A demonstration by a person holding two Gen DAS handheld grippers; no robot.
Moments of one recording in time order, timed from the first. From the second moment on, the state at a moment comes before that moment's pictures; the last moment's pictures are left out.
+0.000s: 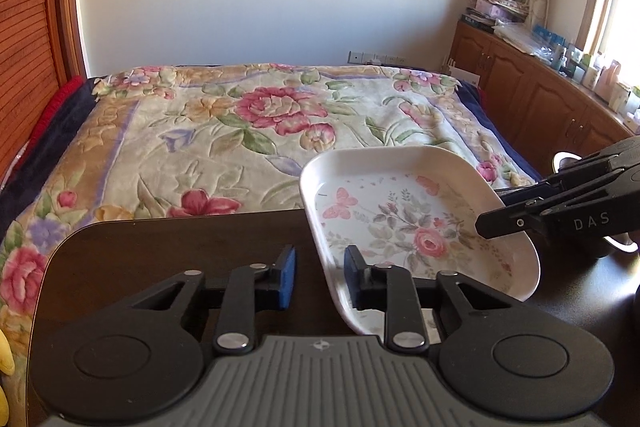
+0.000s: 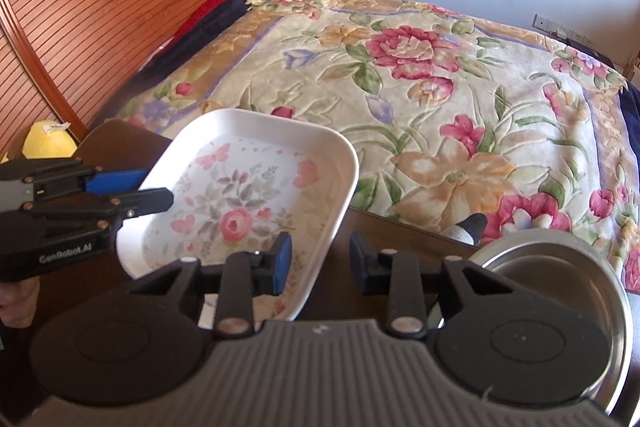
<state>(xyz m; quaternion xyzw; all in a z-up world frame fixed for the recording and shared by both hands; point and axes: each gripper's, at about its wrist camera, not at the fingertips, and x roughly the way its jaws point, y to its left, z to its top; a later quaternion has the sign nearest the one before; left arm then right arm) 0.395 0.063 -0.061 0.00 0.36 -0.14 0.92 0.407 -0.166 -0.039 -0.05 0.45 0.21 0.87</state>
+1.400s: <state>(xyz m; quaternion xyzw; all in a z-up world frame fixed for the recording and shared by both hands) 0.298 0.059 0.016 0.01 0.33 -0.16 0.93 0.326 -0.181 0.027 -0.06 0.39 0.23 0.89</state>
